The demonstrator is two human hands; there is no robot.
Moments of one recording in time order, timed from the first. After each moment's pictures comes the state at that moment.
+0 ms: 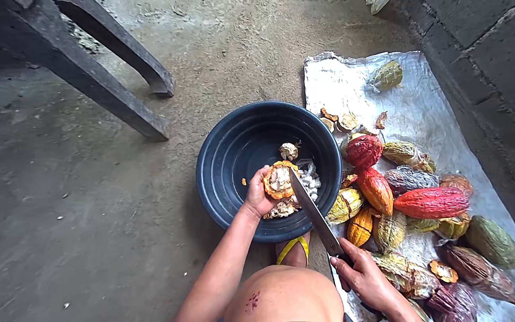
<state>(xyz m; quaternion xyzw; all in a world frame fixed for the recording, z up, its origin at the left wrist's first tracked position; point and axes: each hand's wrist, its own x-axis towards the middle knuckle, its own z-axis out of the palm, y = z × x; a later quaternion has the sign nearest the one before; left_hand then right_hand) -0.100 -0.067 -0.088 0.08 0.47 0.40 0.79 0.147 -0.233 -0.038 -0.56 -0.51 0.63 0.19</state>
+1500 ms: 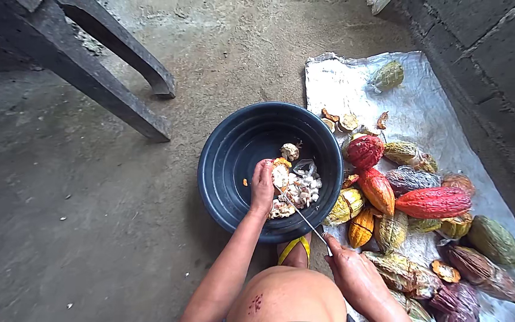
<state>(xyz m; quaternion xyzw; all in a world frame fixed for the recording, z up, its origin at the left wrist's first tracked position) -0.083 -0.065 -0.092 0.33 0.63 0.47 0.52 0.107 -0.203 0.009 -0.63 -0.59 0.47 -0.20</state>
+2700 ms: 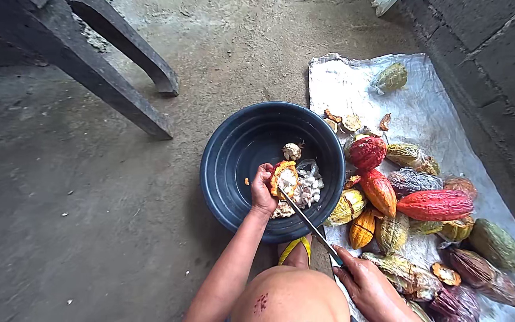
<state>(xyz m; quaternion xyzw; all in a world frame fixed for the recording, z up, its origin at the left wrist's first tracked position) -0.081 -0.071 -0.091 0.16 0.48 0.58 0.64 0.138 -0.236 -0.006 -0.61 -0.63 0.49 0.01</state>
